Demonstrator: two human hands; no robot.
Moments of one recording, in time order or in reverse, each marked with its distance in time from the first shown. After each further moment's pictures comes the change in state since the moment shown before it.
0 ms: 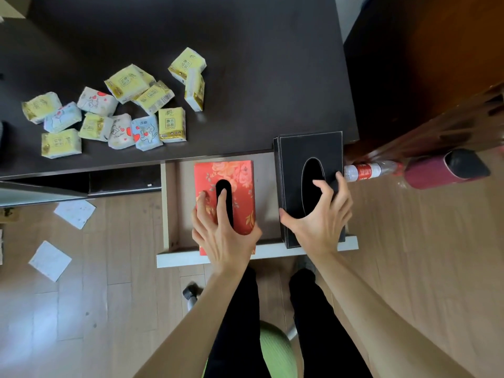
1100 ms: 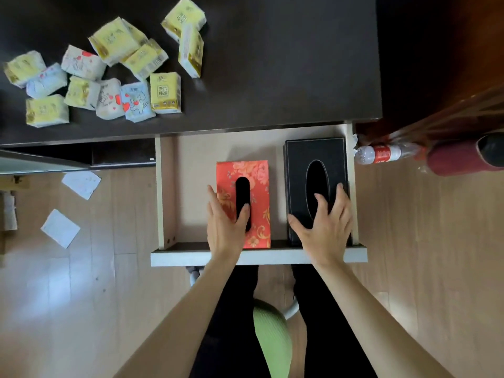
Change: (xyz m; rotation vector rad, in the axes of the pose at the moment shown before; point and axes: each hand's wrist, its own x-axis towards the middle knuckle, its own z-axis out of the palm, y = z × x) left_hand -0.008 -0.028 0.041 -0.231 -0.310 -0.329; right_hand -0.038 0.050 0.017 -0.215 -0.367 -0.005
